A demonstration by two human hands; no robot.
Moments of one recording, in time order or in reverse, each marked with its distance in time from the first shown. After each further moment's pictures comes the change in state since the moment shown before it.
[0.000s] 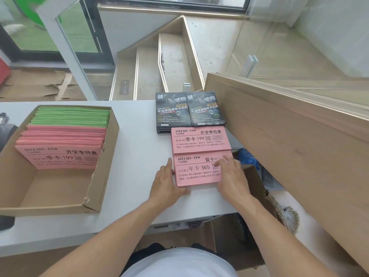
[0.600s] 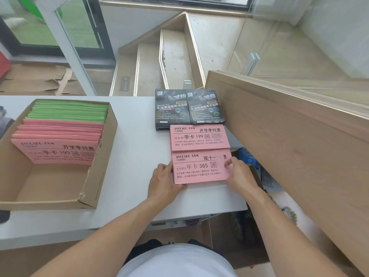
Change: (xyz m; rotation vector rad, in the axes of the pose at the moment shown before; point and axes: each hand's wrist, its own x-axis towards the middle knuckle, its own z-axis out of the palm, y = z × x) left_hand 0.002 -0.004 0.011 0.054 0.106 0.034; right_hand 0.022 0.041 0.001 0.160 -0.161 0.235
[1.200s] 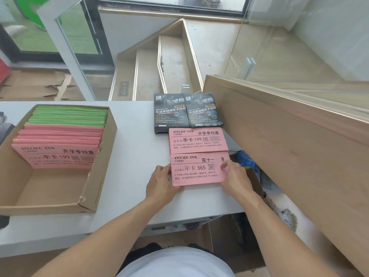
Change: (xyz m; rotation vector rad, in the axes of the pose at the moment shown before) left_hand 0.002 0.005 -0.013 -0.031 -0.044 -0.038; right_hand -0.014 -0.016 0.000 -0.031 0.024 -0.001
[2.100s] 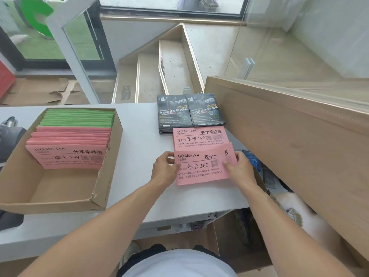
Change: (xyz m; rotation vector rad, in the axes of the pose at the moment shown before) left_hand 0.022 0.013 -0.025 -0.523 0.030 -0.172; right_hand -0.007 -0.017 -0.011 0.609 0.134 0.137
